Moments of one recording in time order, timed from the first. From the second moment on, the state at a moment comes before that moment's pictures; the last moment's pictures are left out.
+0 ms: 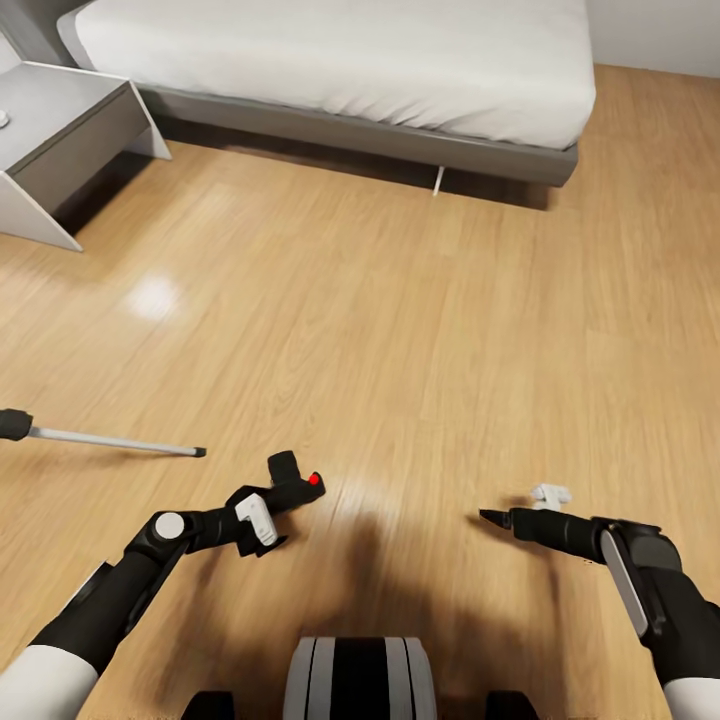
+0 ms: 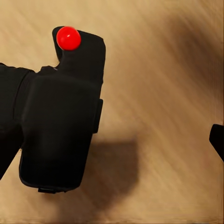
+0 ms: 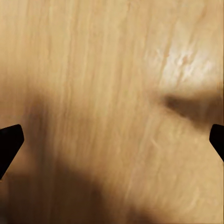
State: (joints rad) left arm -0.55 0.25 -0.24 -1.13 -0.39 0.13 -0.79; right arm -0.47 -0.23 -0.21 -1.21 -0.09 0.83 0.71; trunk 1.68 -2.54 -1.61
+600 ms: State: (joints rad) left arm -0.55 0.26 -0.10 -1.15 -0.39 0.13 -0.80; right arm -0.47 -0.16 -0.21 -1.56 -0.30 1.04 0.73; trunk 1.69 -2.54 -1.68
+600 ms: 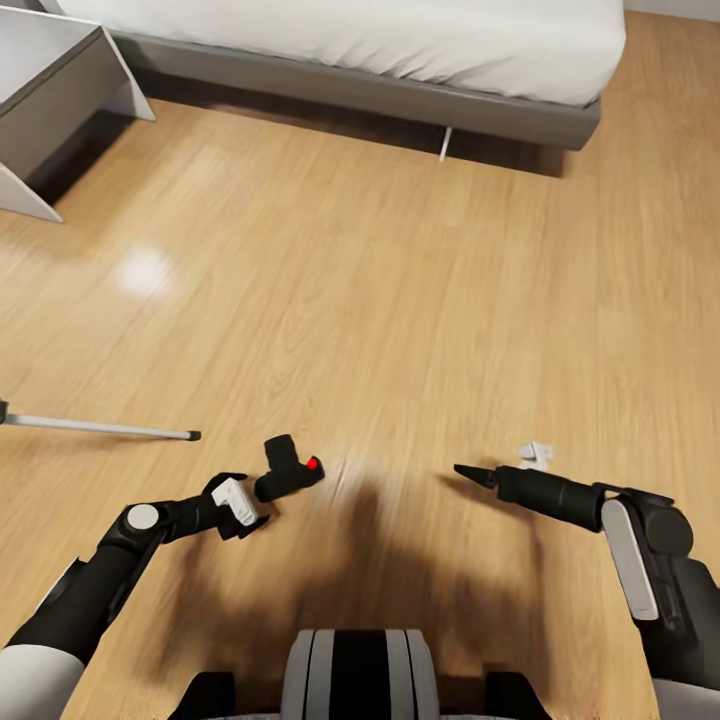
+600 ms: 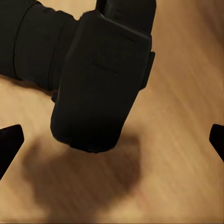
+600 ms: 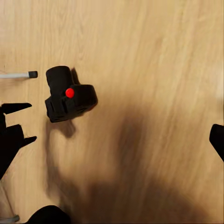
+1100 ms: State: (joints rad) left arm -0.55 0.26 -0.09 -1.15 -0.39 0.13 -0.80; right arm -0.47 -0.16 -0.20 -1.57 -0.41 1.04 0.73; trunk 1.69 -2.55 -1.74
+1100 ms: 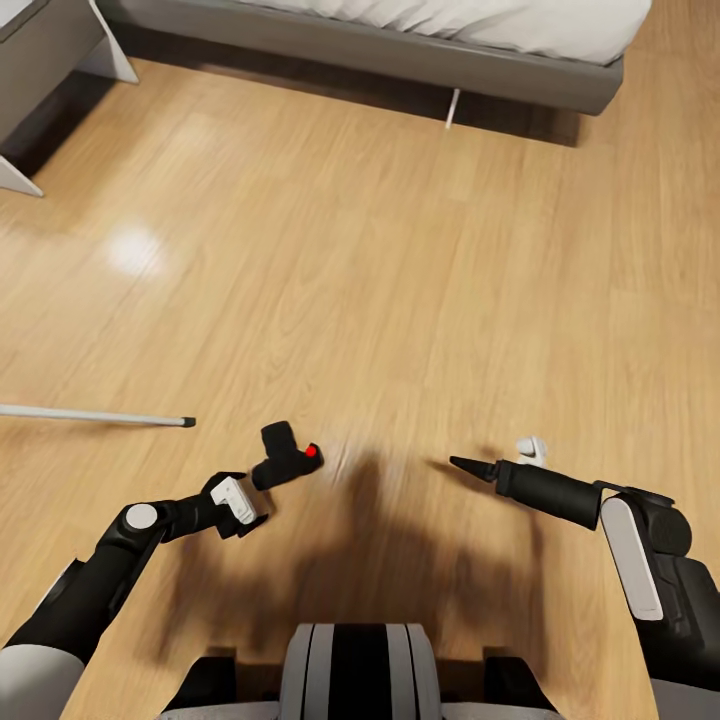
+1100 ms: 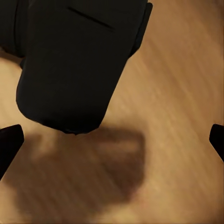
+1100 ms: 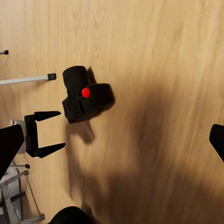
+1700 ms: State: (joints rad) left arm -0.55 0.26 -0.09 -1.15 -0.39 0.13 -0.80; right arm -0.47 -0.16 -0.20 -1.57 -0.42 1.04 0.73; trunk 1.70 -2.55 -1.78
